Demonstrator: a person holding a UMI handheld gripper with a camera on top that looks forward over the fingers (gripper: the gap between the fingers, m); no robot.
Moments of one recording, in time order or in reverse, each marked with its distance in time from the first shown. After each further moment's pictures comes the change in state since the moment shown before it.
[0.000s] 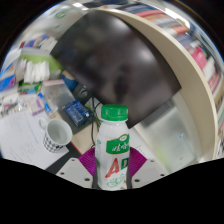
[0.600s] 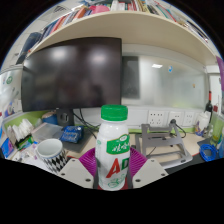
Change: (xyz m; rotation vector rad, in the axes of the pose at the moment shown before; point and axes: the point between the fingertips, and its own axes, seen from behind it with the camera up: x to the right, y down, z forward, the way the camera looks) arm -0.031 0.067 0.045 0.163 -0.040 0.826
